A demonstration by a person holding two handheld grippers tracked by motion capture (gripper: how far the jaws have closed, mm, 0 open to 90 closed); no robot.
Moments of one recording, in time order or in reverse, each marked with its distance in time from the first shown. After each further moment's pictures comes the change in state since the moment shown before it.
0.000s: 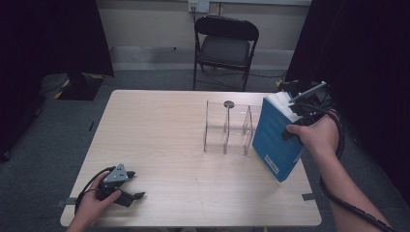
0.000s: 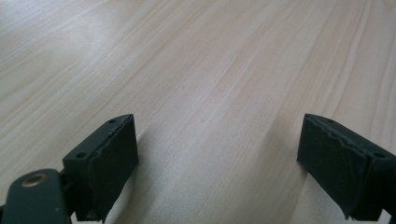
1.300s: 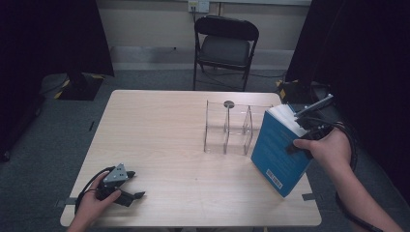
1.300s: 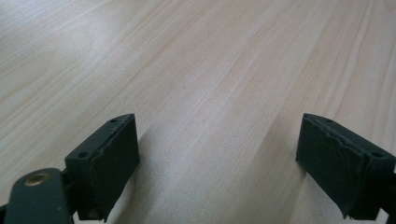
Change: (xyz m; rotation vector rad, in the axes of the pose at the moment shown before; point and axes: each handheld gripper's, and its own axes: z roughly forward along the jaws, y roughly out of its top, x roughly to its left) left arm 0.000 0.000 -0.001 0.006 0.004 -0.003; right arm -0.001 -0.035 -0.006 0.046 0.080 -0.040
